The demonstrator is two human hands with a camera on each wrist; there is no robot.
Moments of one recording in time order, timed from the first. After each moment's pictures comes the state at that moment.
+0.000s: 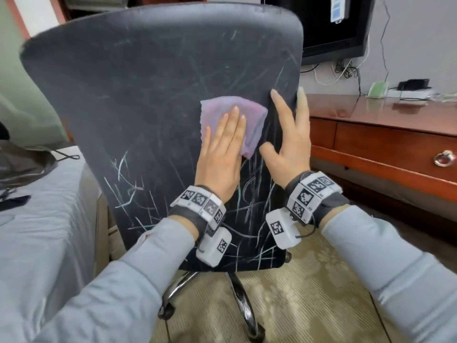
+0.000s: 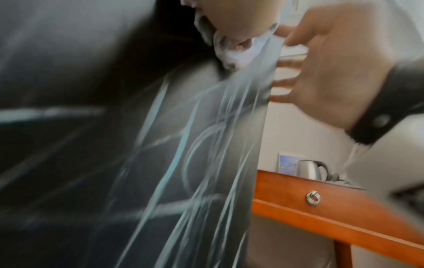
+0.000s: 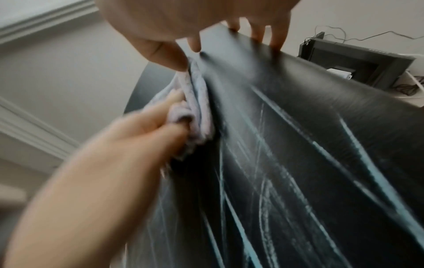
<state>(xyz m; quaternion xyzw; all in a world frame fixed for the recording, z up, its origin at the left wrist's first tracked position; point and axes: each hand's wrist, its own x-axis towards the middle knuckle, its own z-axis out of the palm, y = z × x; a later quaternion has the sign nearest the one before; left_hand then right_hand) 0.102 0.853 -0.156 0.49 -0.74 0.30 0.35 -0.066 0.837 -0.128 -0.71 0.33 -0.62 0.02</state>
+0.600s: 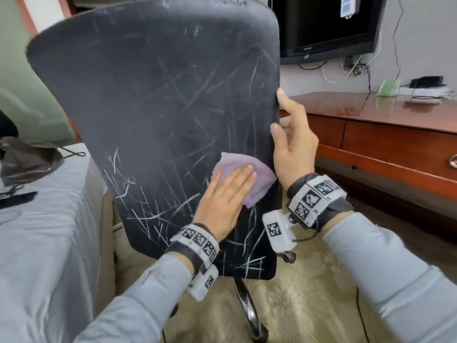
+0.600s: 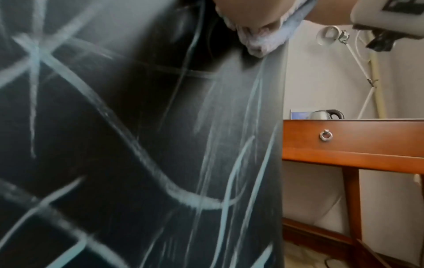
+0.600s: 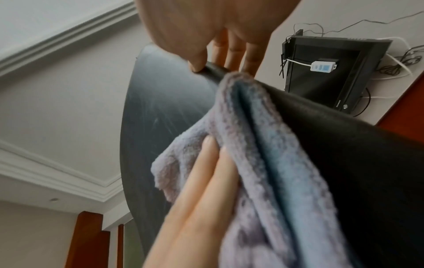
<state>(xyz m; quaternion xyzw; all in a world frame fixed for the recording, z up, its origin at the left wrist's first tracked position) 0.128 0.862 -0.244 0.42 -0.78 0.35 0.30 -0.054 0.827 -0.134 -0.66 0.25 -0.71 0.07</state>
